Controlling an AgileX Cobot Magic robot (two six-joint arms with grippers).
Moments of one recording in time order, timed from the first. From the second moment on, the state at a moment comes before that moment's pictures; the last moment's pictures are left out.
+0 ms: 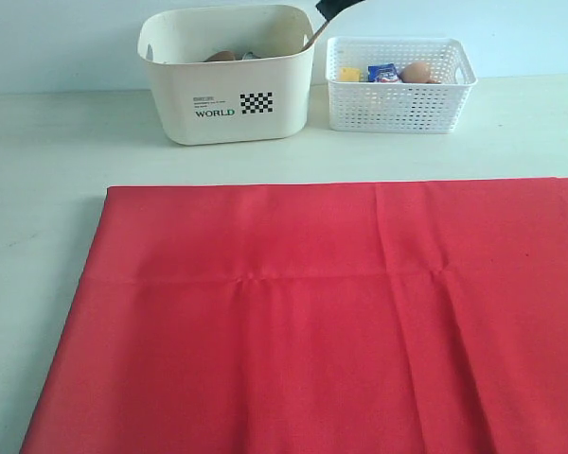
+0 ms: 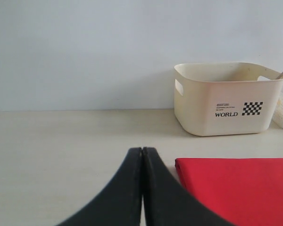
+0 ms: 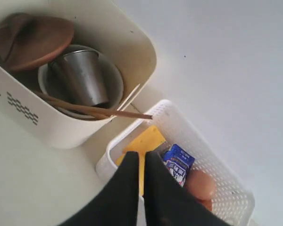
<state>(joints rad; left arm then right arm) -0.06 0.01 0.00 -0.01 0.14 -0.01 0.38 1.98 -1.78 -0.12 0.56 -0.39</state>
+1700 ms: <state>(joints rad) -0.06 0.01 0.00 -0.01 0.14 -0.01 0.38 0.42 -0.52 -0.10 0.24 0.18</state>
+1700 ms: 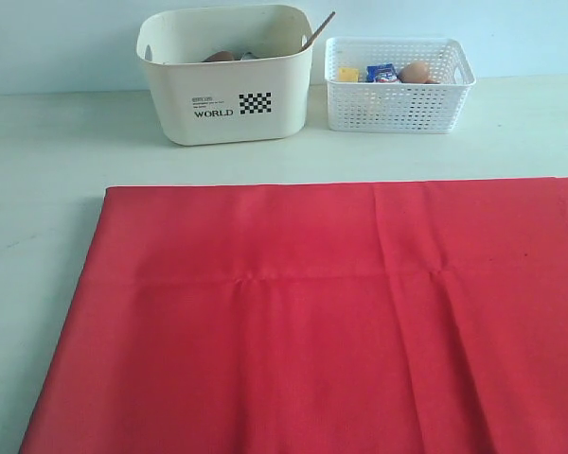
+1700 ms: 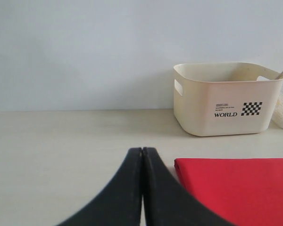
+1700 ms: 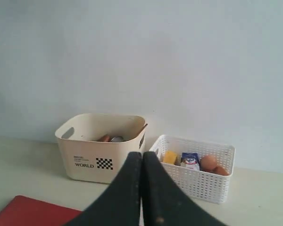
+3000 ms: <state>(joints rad) -0.06 0.01 0.00 -0.10 0.00 -0.26 0.38 0.36 -0.01 -0.10 -0.06 0.24</state>
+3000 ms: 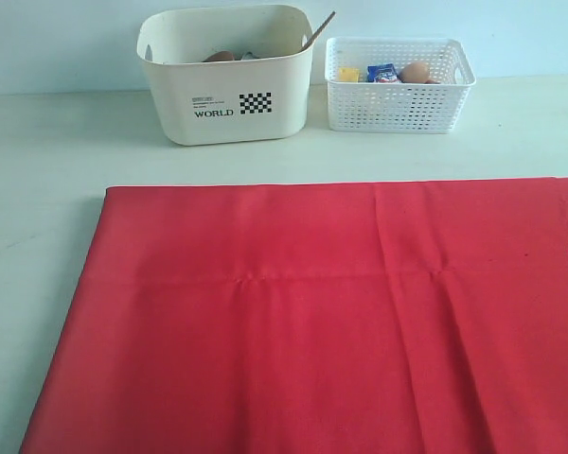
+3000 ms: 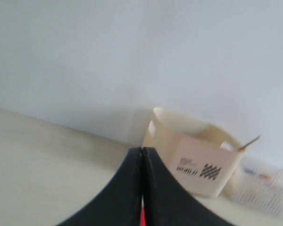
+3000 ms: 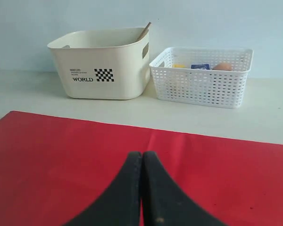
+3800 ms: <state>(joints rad) -0.08 0.88 -0.23 -0.11 -0.05 -0.20 0.38 0.38 -0.01 -0.10 -0.07 0.28</state>
